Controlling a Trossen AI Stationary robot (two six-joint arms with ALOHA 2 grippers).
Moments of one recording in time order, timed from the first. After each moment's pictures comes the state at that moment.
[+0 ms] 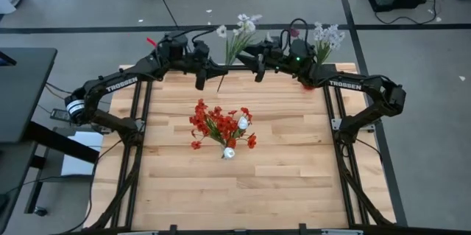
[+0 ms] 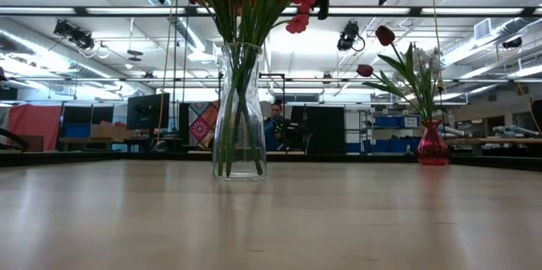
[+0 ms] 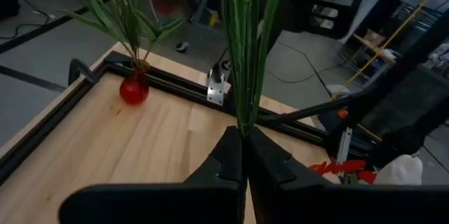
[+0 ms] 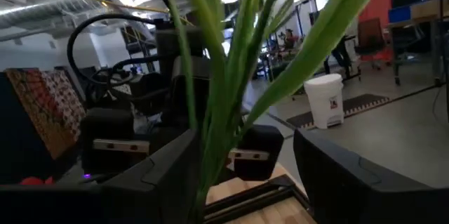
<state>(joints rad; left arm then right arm) 0.60 1.36 1.18 -0.06 0.66 -0.25 -0.47 1.47 1.13 0.51 -0.22 0.29</state>
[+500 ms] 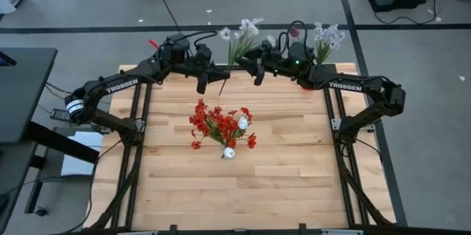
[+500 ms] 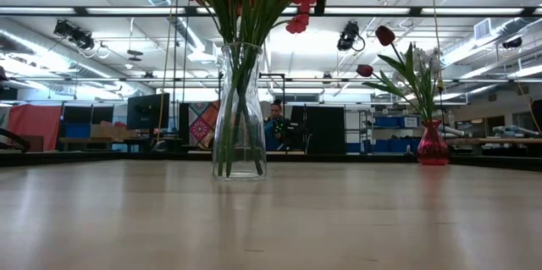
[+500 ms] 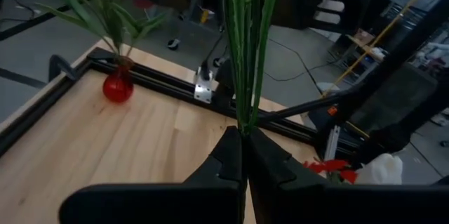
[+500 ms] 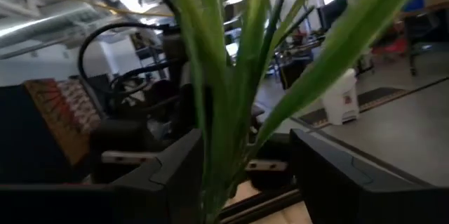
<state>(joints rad) 0.55 1.36 1.18 -0.05 0.64 -0.28 -0.41 1.47 1.14 0.51 -0.21 0.35</state>
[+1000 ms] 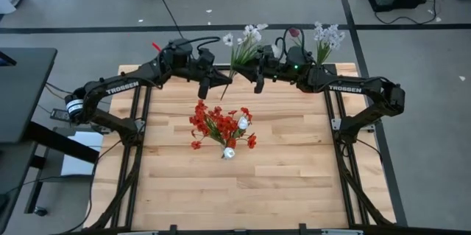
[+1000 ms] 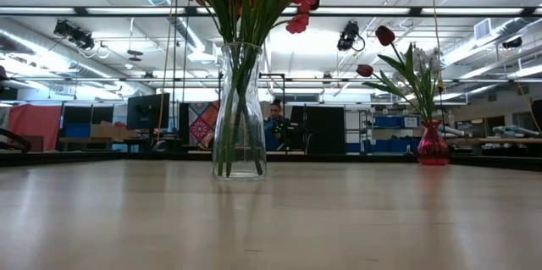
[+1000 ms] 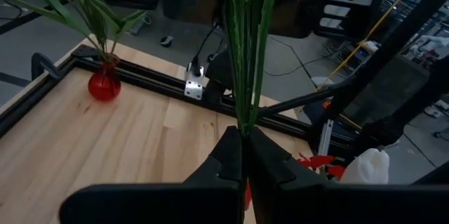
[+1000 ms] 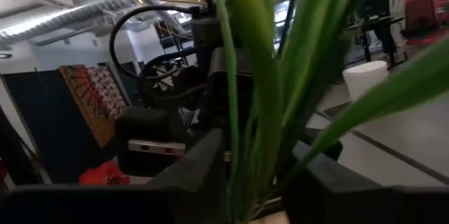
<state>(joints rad) 0.48 1.36 1.18 -0.05 0.61 -0.28 -0.36 1.47 1.14 0.50 -0.25 0.34</state>
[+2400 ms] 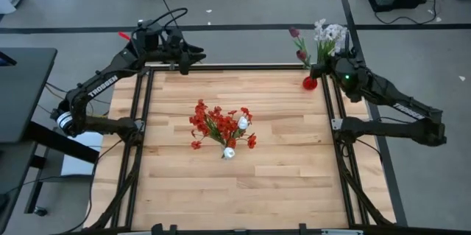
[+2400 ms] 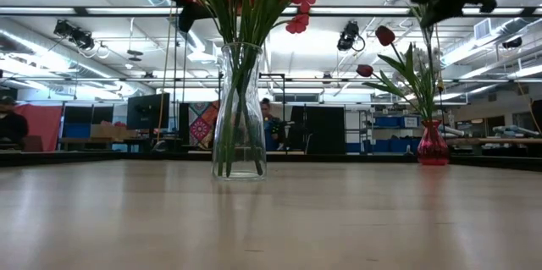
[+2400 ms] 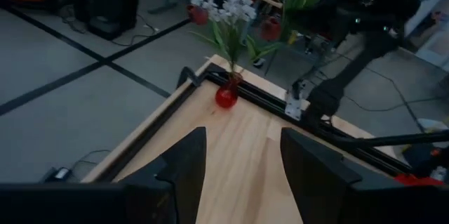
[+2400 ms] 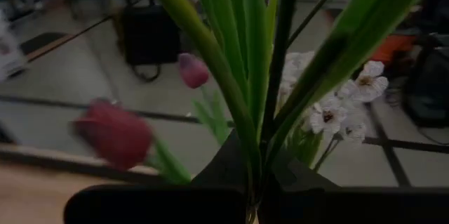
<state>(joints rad) 0.81 1.19 1.18 -0.28 0.54 -0.19 -0.46 0.75 0.92 -0.63 0.83 0.41</state>
